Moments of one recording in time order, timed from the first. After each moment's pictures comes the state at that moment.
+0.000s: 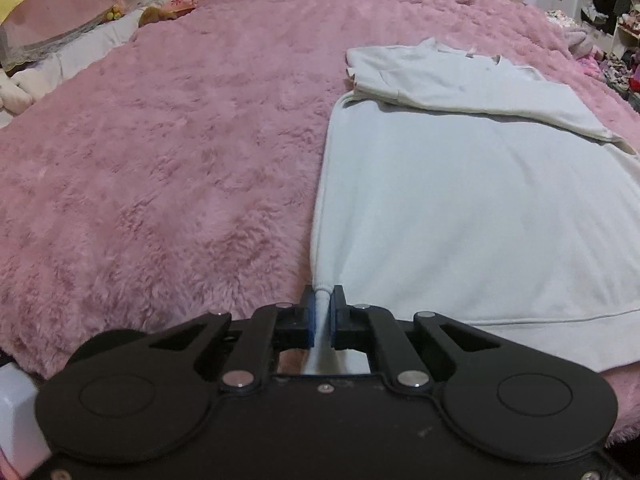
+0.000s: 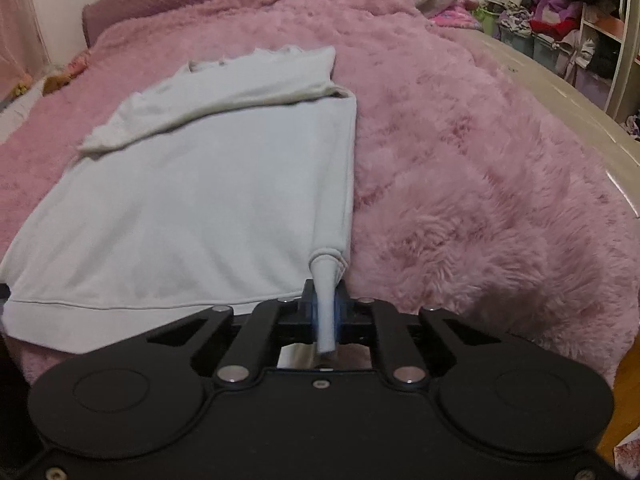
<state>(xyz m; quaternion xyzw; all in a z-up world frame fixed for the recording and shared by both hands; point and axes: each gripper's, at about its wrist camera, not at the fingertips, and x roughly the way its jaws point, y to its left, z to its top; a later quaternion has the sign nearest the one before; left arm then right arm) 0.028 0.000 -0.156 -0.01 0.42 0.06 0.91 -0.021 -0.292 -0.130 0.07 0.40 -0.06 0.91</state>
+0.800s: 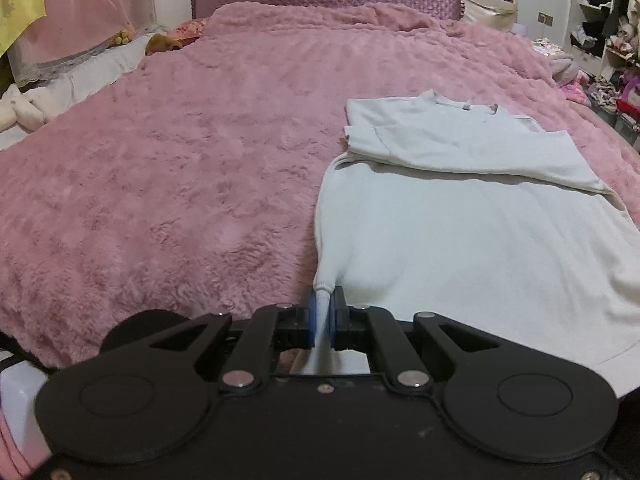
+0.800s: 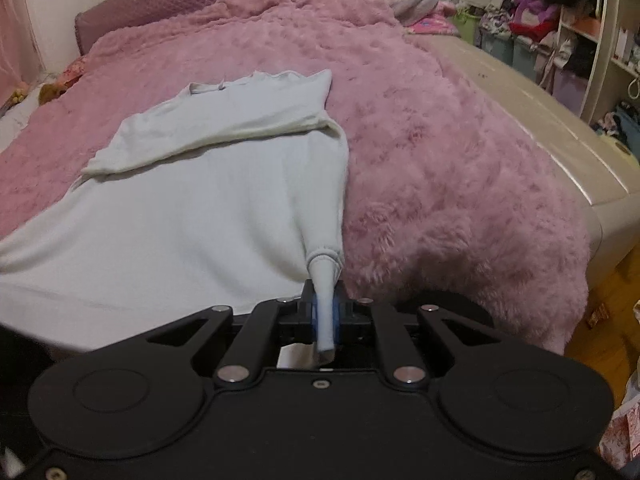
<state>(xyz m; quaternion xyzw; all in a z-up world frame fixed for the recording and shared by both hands) -0.023 -0.012 -0.104 -0.01 0.37 0.05 0.93 -0.068 -0.295 -0.089 0.07 0.39 -0.09 0.91</state>
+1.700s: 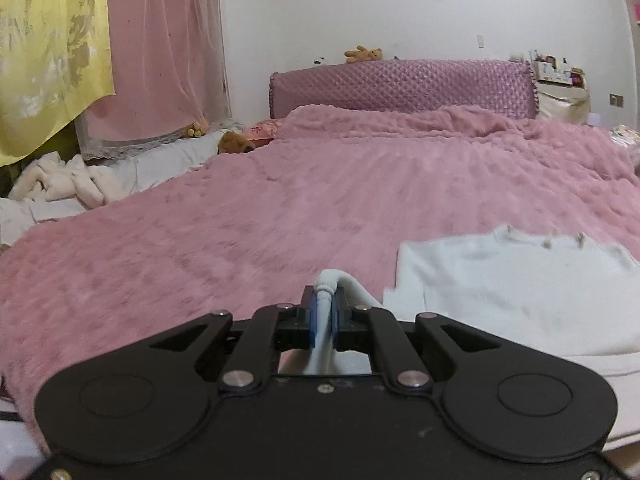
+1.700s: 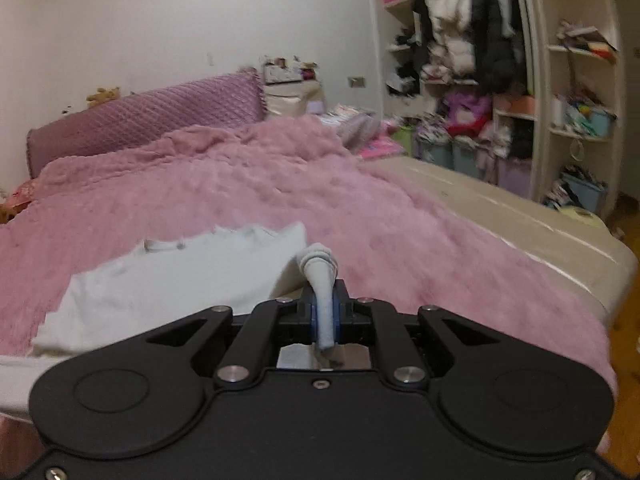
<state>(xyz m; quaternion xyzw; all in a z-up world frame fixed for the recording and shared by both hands) 0.137 -0.052 -0.088 0.01 0.21 0.20 0.96 0.034 -0.264 -0.073 0.06 0.19 -0.19 0.96</state>
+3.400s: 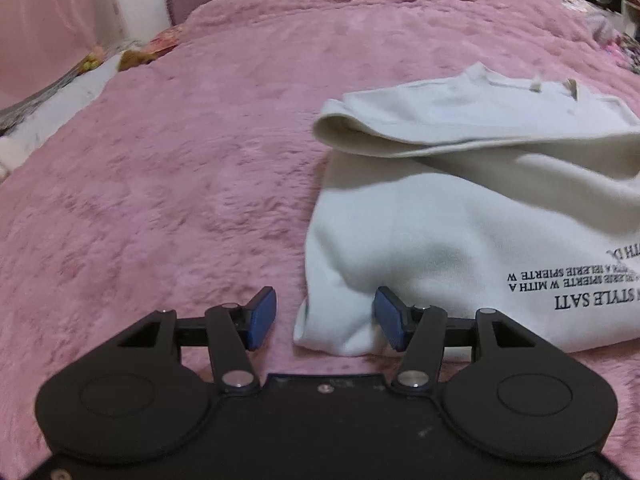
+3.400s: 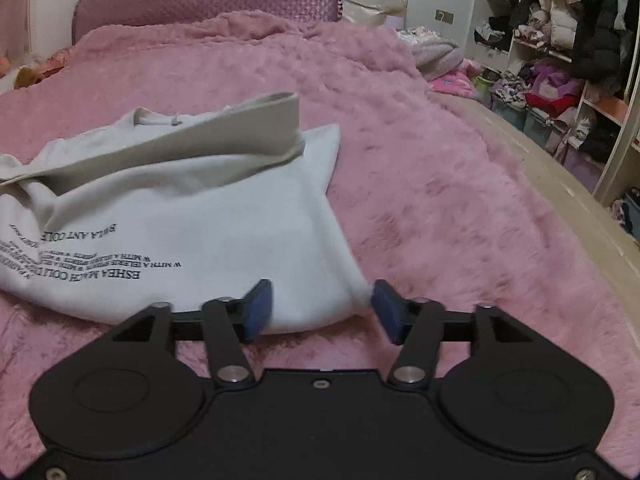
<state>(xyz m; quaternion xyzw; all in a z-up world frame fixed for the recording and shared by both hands) 0.233 -0.015 -0.185 0.06 0.39 0.07 0.92 0.139 -0.325 -0.147 -0.02 0.34 -0.10 0.93</state>
